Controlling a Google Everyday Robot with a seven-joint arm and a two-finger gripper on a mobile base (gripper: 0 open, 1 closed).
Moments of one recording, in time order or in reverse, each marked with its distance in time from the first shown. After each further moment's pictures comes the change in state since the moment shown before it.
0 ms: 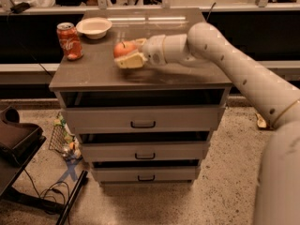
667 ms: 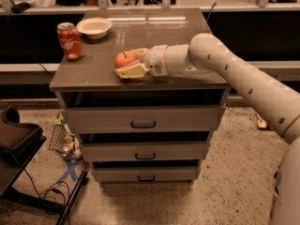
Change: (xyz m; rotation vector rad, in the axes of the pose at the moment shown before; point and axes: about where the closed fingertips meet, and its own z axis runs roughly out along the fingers) arm 0.019 0.022 -0.006 -0.012 0.004 -0.004
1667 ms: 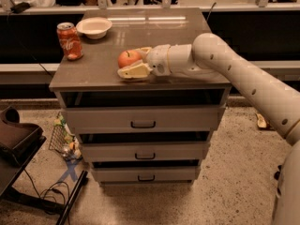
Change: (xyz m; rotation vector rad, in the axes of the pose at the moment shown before) arm 0.001 -0.004 -0.008 0.014 0.002 0.000
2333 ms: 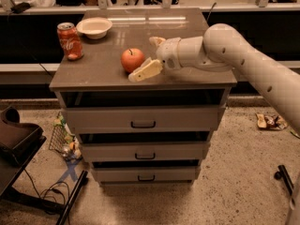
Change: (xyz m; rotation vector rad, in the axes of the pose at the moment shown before) arm -0.008 -0.013 -0.038 0.080 0.079 -0.054
